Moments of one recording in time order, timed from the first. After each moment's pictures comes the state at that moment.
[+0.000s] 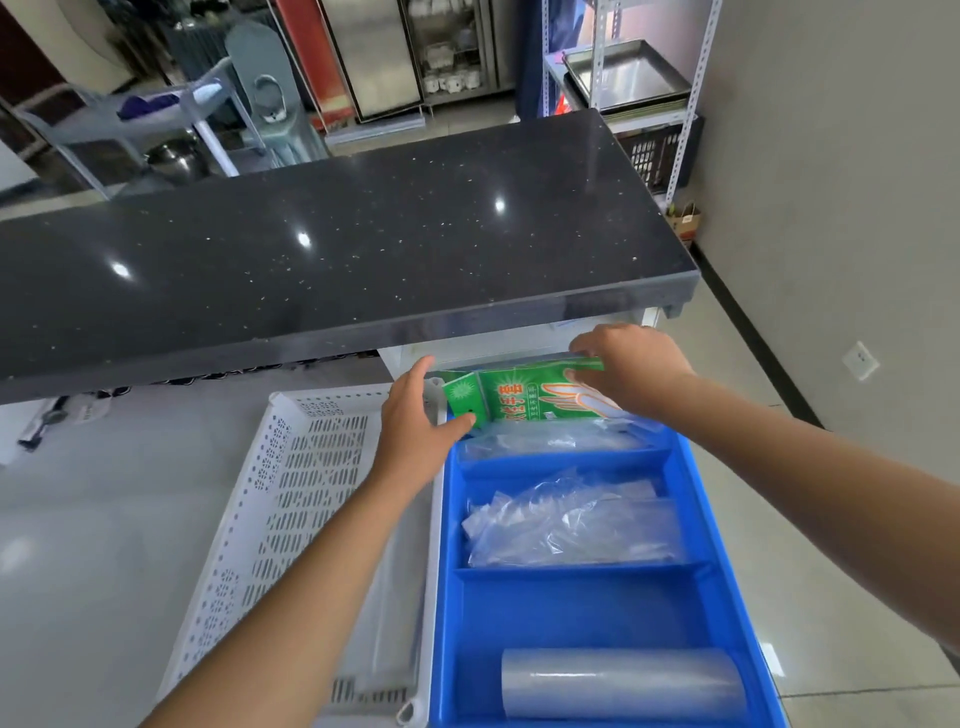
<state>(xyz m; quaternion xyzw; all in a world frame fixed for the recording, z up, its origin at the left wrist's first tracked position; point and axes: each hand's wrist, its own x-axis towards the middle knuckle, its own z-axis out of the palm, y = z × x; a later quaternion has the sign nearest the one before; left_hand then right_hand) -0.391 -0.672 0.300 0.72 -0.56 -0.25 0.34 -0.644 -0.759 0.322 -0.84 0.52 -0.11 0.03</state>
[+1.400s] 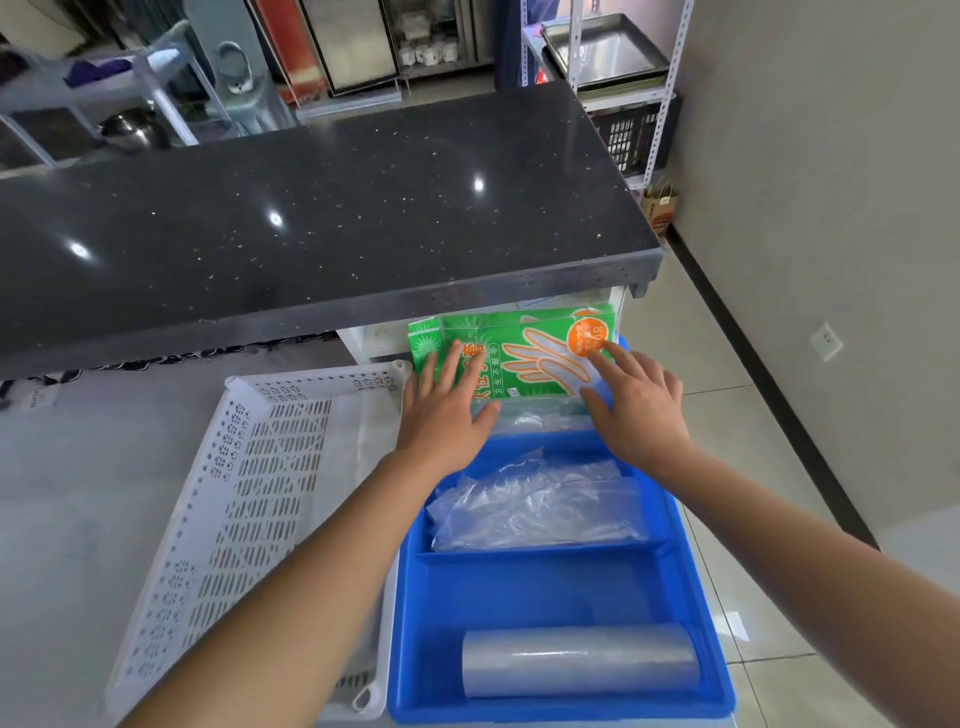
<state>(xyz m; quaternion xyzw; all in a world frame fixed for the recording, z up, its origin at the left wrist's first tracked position) -0.440 -0.697 0.260 0.68 -0.72 -0.12 0.05 -0.679 -0.708 0.261 -0.74 0.65 -0.13 0.13</state>
